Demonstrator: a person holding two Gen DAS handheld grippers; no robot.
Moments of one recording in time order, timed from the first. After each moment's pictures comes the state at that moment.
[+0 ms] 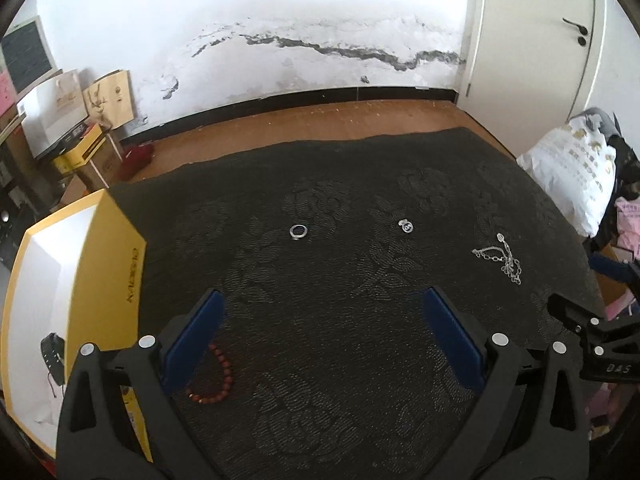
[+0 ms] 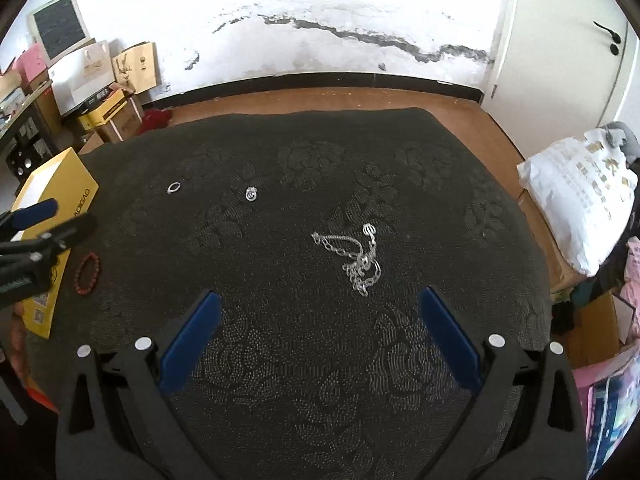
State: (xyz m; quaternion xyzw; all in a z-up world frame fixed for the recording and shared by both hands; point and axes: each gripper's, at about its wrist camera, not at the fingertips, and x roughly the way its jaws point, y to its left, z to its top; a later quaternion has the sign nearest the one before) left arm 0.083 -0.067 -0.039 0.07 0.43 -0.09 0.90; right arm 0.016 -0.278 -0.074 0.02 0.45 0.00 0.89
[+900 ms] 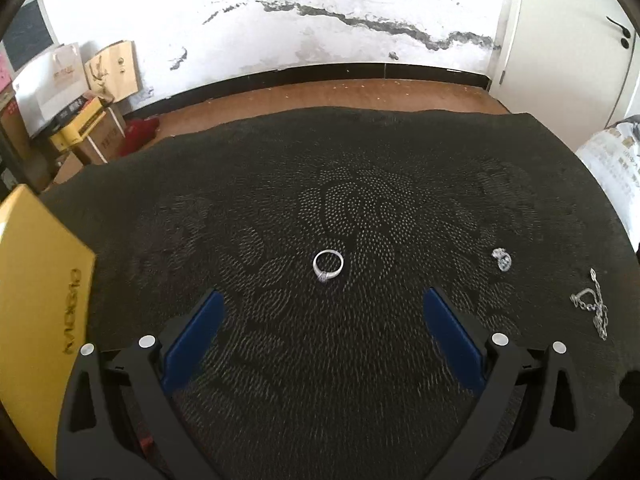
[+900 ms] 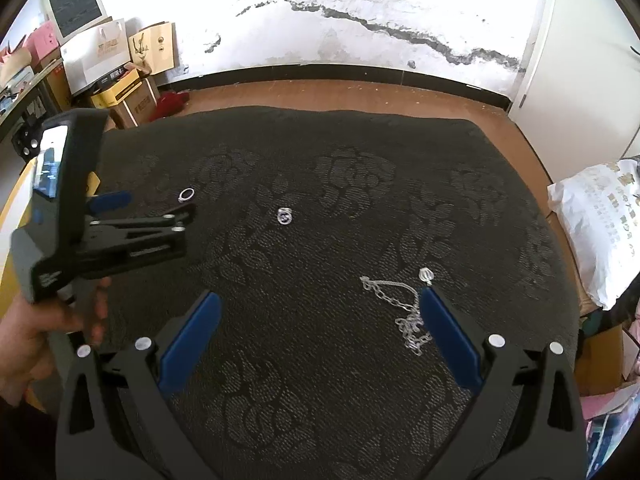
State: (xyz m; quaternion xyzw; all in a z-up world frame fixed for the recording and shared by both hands) left arm 0.199 -0.063 -0.130 0.05 0.46 -0.06 0.88; right arm 0.084 -0.235 -0.088 0.00 0.47 0.03 0.88
